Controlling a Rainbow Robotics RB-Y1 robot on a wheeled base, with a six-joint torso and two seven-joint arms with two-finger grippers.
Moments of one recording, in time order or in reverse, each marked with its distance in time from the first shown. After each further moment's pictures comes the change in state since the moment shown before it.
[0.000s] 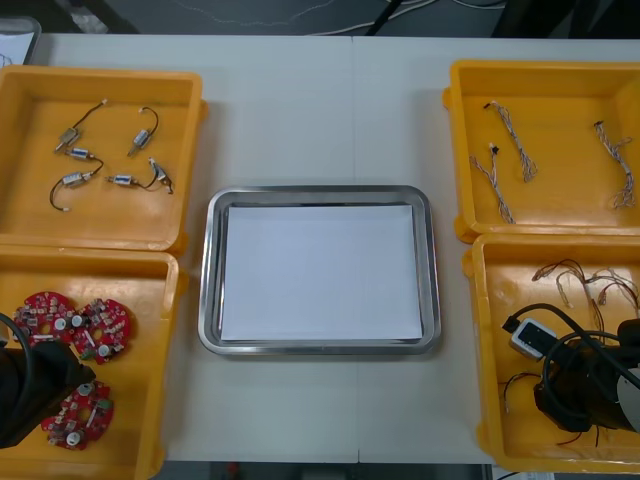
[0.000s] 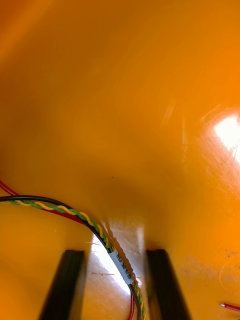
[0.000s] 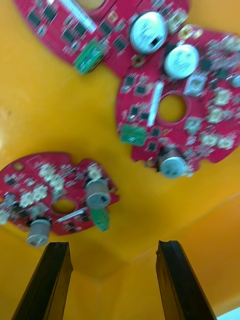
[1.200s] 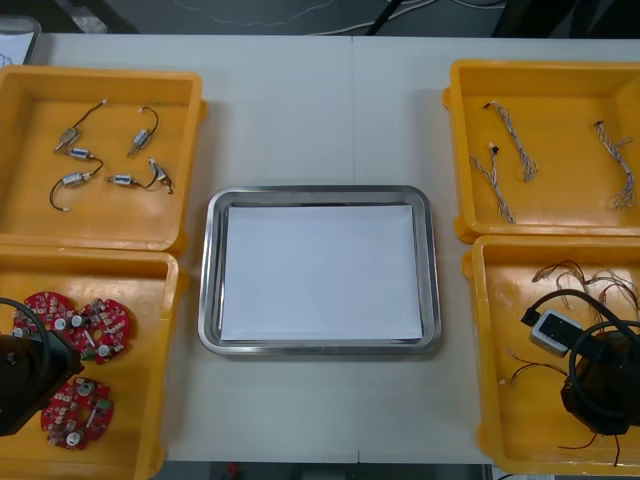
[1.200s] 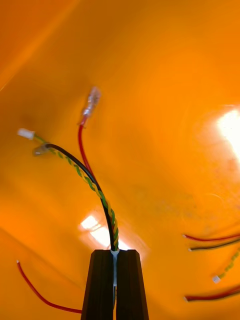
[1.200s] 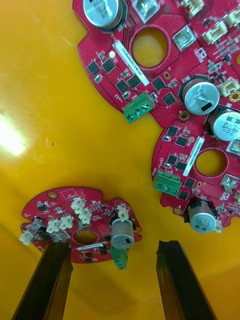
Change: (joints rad) right arm -0.033 0.000 -0.102 -0.173 -0.035 0.285 0.000; left arm -0.102 0.023 -0.089 0.053 -0.158 0.079 0.185
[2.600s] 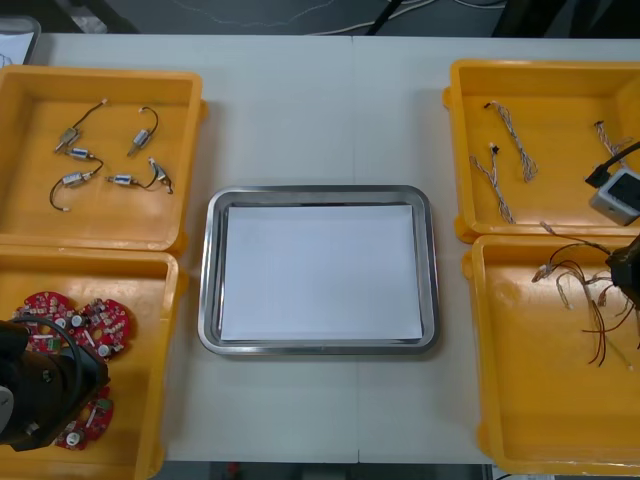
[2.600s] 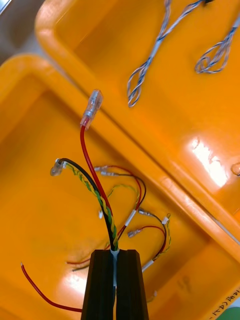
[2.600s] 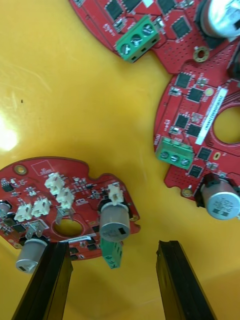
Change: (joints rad) right arm -0.400 -0.028 -0.269 0.005 -0.196 0.224 -0.091; left arm 0.035 0.001 -0.124 0.009 -0.074 -0.106 0.067
